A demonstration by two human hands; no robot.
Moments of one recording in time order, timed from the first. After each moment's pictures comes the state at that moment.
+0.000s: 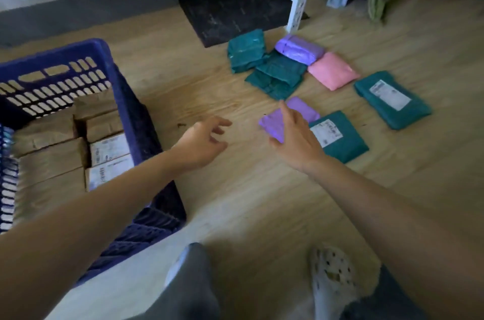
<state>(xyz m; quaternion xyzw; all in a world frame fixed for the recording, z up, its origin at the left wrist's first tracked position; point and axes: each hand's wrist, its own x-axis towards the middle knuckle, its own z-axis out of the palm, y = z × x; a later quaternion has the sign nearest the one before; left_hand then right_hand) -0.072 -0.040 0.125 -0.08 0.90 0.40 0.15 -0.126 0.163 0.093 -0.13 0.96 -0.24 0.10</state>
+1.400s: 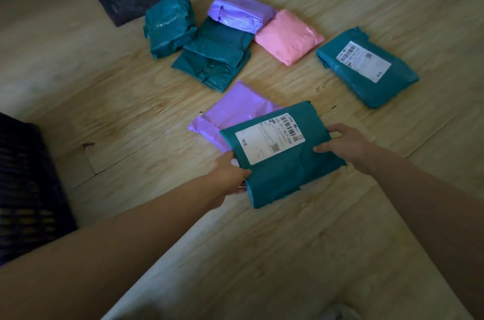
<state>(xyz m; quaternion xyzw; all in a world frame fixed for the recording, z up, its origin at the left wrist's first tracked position) -0.195 0.163 -0.026 -0.31 0.67 0.59 0.33 -0.257 0.392 -0.034 0.25 0.82 -0.43 0.28</state>
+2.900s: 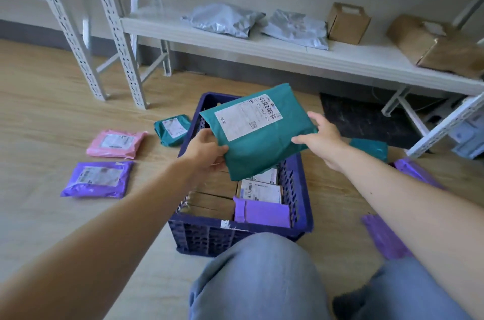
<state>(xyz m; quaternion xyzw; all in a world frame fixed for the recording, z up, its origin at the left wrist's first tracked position) 0.144 -0.277 0.226 -0.40 0.50 0.75 -0.17 -0.038 -0.129 0.255 -0.22 0.84 -0.45 0.20</state>
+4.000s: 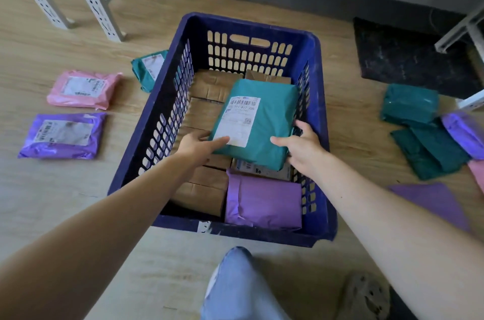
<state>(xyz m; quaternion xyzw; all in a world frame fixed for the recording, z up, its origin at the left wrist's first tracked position) 0.079 -0.314 0.051 -0.54 0.55 0.64 -0.05 -0.070 -0.180 0.079 0.04 0.71 -0.58 0.40</state>
